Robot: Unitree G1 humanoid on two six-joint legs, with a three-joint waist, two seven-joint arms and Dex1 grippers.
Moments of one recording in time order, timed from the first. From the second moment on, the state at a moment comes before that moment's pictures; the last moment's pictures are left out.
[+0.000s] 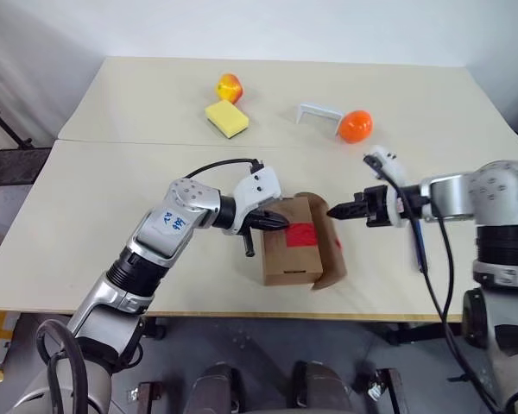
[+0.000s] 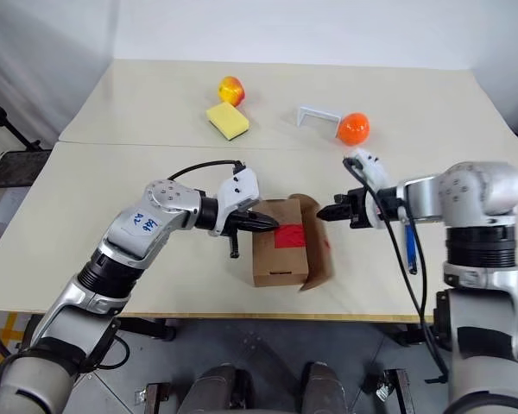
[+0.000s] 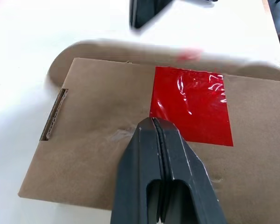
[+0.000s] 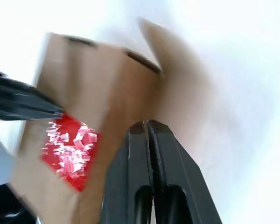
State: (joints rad) left arm -0.84 0.45 -0.37 0.00 -0.17 0.70 -0.92; right arm -0.97 -0.73 -0.06 0.14 1.02 1.61 0.35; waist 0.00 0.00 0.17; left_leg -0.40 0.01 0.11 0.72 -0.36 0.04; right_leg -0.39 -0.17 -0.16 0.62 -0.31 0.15
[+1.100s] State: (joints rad) left arm -0.85 0.42 -0.38 0.04 -0.15 0.67 -0.92; right arm -0.95 -0.71 0.03 0.57 0.83 1.42 0.61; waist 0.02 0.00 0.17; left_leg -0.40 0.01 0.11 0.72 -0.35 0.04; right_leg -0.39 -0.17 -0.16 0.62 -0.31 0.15
